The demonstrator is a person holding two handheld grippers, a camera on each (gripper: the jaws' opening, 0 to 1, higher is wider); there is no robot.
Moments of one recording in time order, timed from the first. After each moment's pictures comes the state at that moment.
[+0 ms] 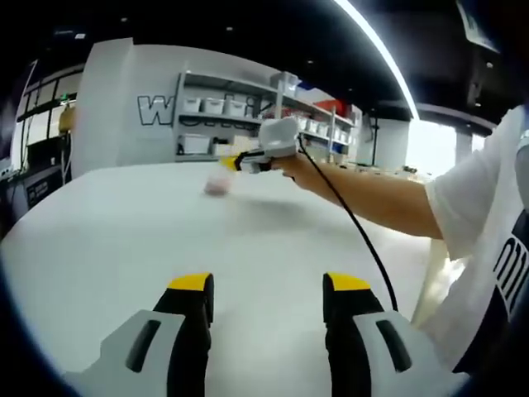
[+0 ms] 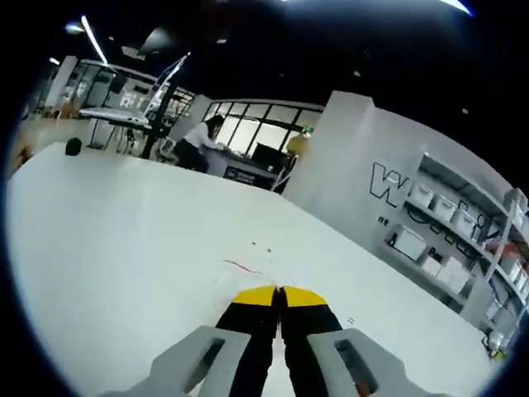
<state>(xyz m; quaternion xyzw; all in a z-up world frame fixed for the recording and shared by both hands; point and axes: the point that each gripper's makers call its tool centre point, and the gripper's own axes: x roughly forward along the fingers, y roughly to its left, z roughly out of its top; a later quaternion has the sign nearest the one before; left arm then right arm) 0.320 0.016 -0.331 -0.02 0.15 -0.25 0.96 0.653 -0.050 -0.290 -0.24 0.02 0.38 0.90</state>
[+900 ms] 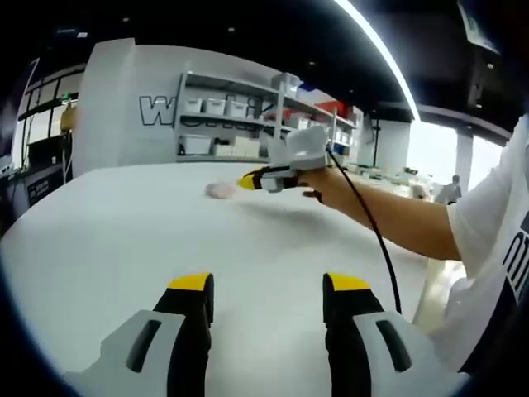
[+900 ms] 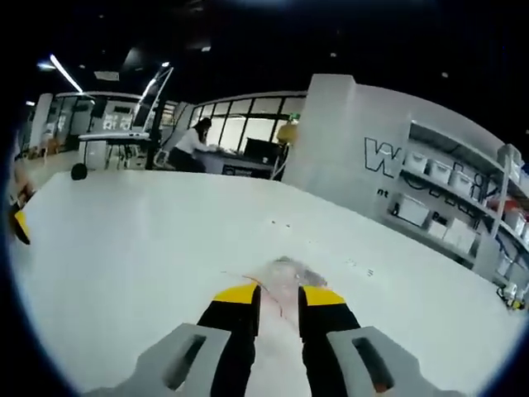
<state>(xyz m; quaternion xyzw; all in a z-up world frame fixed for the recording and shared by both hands) 0.321 0.015 -0.333 -0.02 0.14 -0.25 0.96 0.597 -0.072 -0.315 -0.17 0.07 0.37 0.91</state>
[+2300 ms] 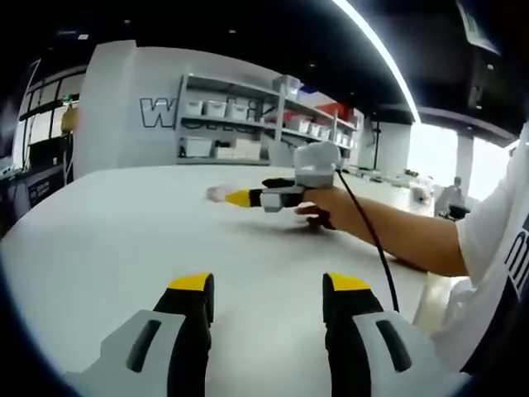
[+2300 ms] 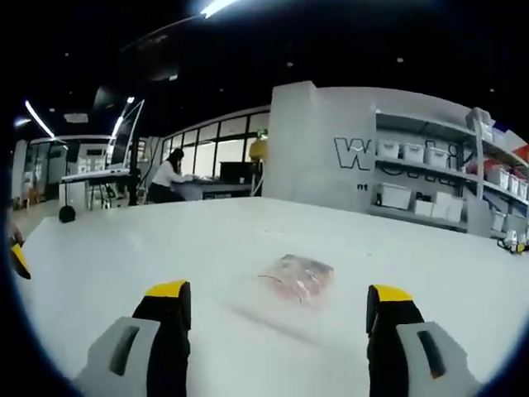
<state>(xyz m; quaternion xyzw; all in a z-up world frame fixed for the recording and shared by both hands) 0.323 0.015 -0.328 -0.03 0.14 -0.25 0.96 0.568 -0.069 -0.324 -0.07 0.06 0.32 0.94</state>
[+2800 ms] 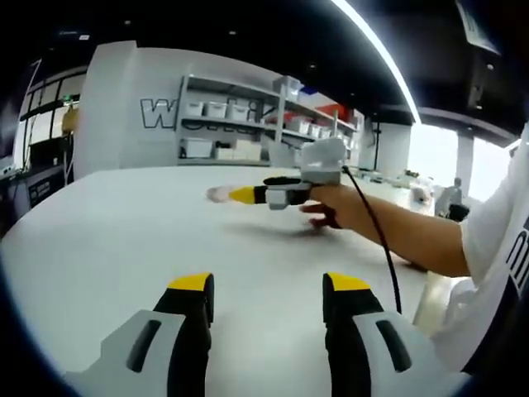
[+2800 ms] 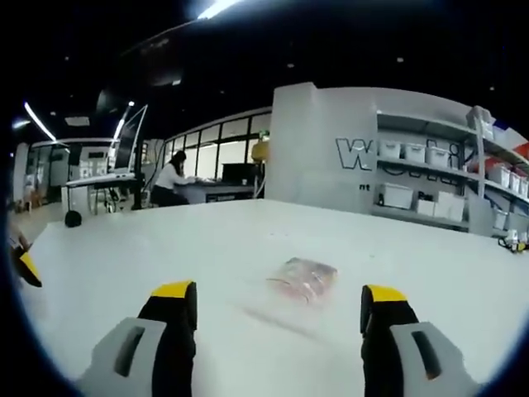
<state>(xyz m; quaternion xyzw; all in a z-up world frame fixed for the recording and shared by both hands) 0.322 0.014 -0.328 -0.03 0.14 -0.25 0.96 0.558 -0.070 -0.315 -0.06 0.06 0.33 0.94</state>
